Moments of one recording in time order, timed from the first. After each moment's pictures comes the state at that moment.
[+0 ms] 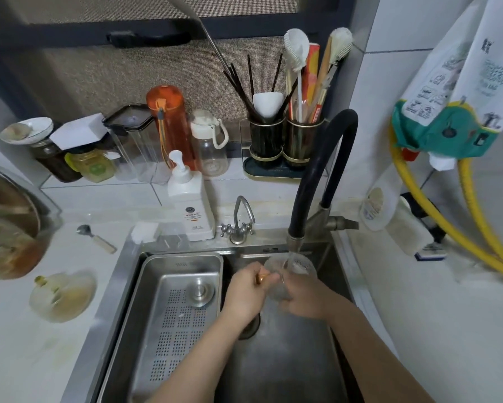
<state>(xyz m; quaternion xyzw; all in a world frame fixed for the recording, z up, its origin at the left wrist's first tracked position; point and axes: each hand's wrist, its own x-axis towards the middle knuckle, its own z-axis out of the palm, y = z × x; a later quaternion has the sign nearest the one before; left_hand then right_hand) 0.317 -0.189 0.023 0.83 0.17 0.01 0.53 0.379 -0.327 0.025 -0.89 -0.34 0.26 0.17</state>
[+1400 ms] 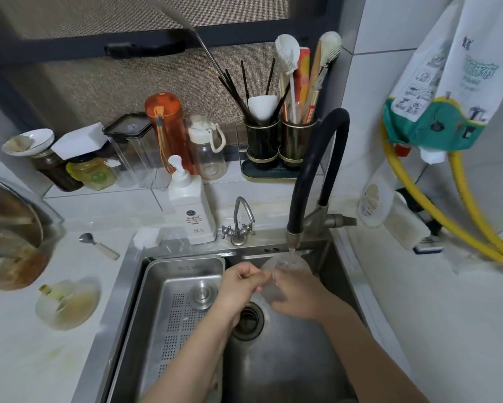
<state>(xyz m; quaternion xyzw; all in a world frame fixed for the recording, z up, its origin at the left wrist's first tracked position) 0.309 -0.176 0.033 0.68 0.21 0.01 0.70 0.357 -0.316 0.046 -0.90 -0.39 0.14 0.14</state>
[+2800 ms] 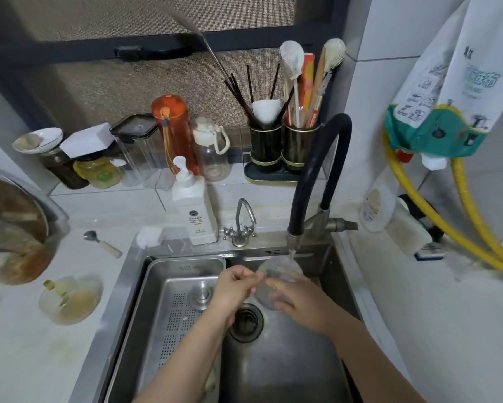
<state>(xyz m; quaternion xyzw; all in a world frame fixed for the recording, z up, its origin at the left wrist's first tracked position) 0.307 -0.171 0.032 0.68 0.26 0.00 0.69 0.357 -0.332 0.016 -0.86 -0.43 0.08 0.26</state>
